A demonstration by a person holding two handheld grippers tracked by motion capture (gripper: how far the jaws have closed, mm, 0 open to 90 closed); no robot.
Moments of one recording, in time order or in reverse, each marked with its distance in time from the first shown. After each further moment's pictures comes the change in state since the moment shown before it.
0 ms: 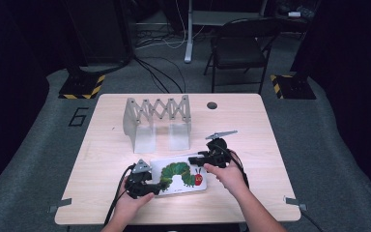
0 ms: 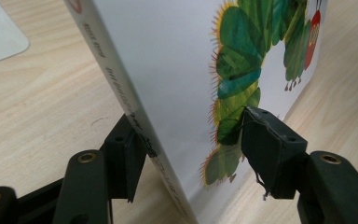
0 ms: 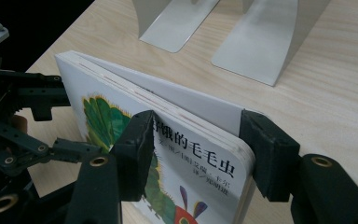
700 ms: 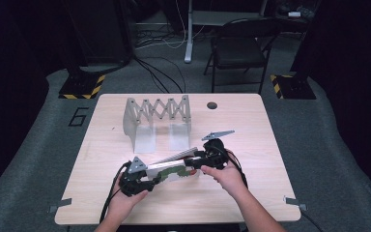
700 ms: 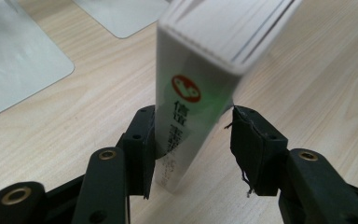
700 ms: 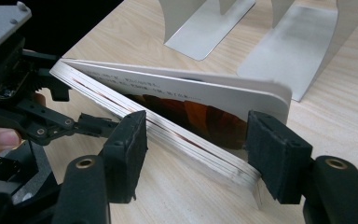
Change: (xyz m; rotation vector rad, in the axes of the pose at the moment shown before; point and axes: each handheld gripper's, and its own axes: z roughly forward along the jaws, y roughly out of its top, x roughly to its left) left arm 0.006 0.006 -0.017 -0.019 0.072 0.105; right arm 0.016 0.004 -0.005 -0.017 0.052 -0.073
